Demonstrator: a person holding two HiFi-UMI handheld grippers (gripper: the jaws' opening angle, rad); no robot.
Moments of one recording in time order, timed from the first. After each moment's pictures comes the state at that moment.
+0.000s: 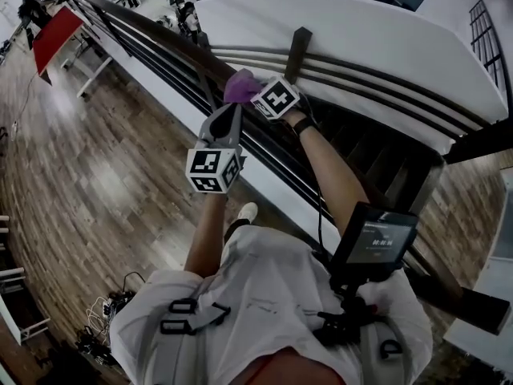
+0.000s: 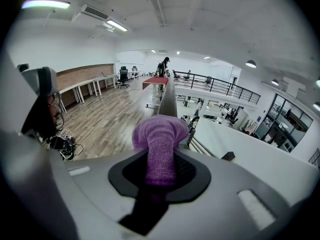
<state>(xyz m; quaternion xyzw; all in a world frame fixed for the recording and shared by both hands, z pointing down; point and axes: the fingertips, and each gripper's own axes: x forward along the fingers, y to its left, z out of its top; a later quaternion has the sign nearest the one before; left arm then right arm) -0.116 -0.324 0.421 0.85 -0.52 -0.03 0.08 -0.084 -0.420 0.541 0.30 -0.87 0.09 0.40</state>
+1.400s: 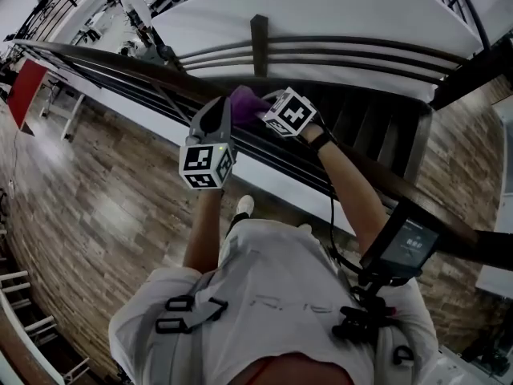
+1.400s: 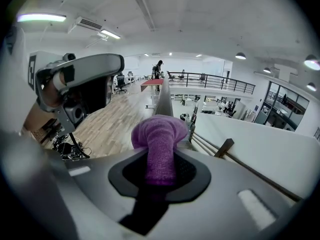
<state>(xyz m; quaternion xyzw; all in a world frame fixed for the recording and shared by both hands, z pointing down) -0.012 -0.298 0.408 0.89 -0.45 0.00 0.05 0.047 -0.304 0.538 0.30 -0.87 0.13 0.37</state>
